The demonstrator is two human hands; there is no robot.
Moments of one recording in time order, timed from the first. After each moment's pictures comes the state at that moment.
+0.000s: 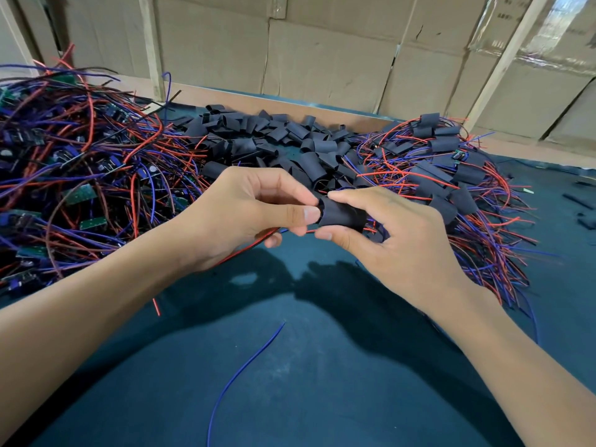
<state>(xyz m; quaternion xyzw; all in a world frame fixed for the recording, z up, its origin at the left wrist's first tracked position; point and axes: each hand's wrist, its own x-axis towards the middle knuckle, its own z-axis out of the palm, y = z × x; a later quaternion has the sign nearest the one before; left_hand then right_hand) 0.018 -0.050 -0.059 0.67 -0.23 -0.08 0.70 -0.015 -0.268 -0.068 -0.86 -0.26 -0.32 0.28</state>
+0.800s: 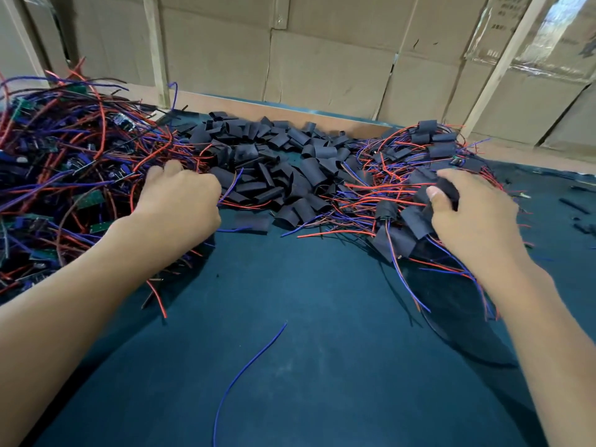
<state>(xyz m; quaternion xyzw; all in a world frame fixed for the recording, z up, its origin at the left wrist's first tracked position) 0.052 0.001 -0.057 0.99 -0.02 0.10 -0.07 0.017 -0.349 -0.045 -0.95 0.07 -0.29 0.12</state>
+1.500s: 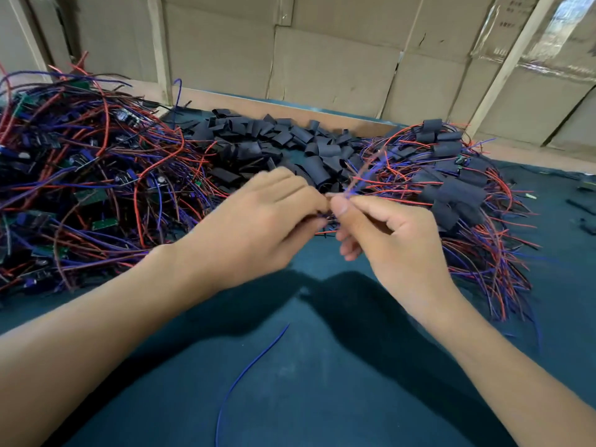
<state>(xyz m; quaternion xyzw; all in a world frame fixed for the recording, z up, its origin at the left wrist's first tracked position) 0.011 -0.050 -0.061 0.82 -0.44 0.34 0.15 -0.021 -0.245 -0.068 -0.79 -0.16 -0.18 0.56</state>
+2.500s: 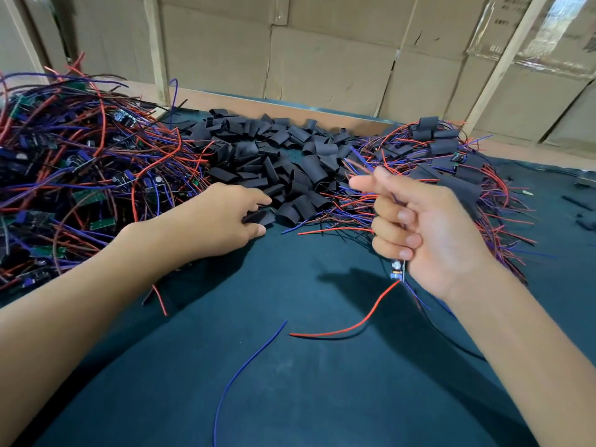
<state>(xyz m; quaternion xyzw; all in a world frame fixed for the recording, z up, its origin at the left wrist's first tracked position) 0.052 -0.016 -0.070 0.97 -0.20 0.01 0.16 -0.012 -0.278 -0.039 -0.64 -0.04 0.04 0.76</state>
